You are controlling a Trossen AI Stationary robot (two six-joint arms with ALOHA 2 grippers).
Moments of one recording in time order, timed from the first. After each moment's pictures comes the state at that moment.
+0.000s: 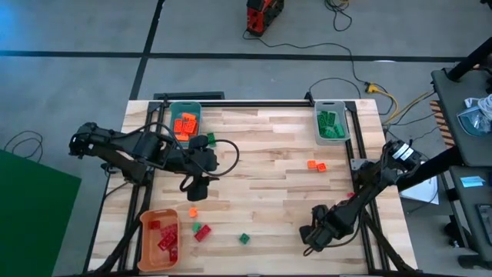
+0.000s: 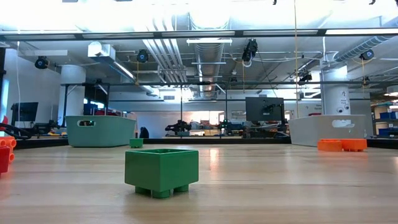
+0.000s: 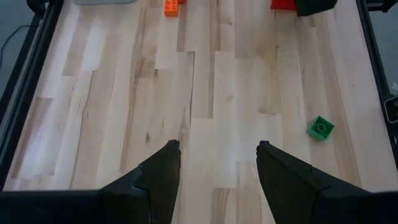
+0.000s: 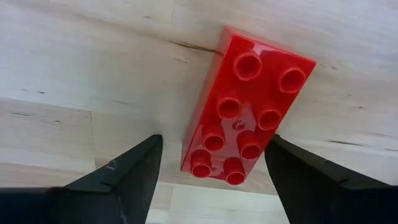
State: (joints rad) left arm -0.27 1.38 1.53 -1.06 -0.25 -0.22; right arm 0.77 1.76 0.93 -0.64 -0.19 2.16
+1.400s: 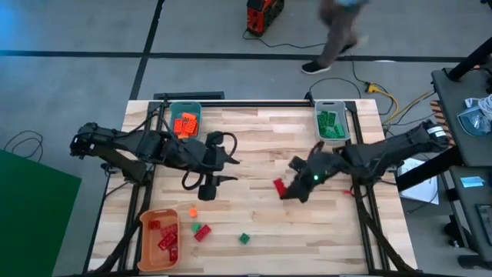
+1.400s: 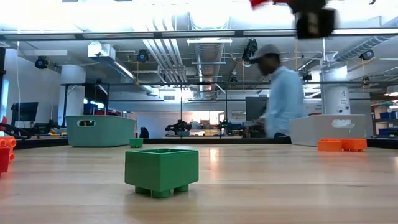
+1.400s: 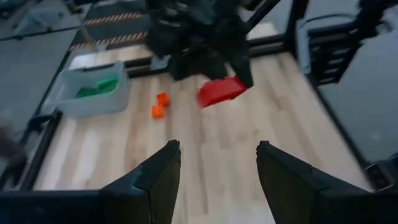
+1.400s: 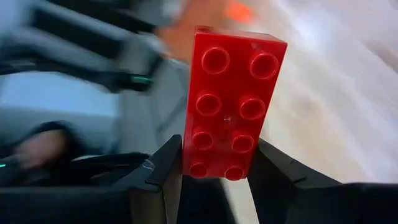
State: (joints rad) left arm -0.24 1.39 1.52 -0.67 -0.17 0.02; right arm 0.21 1.21 0.92 -0.22 -0.24 1.08
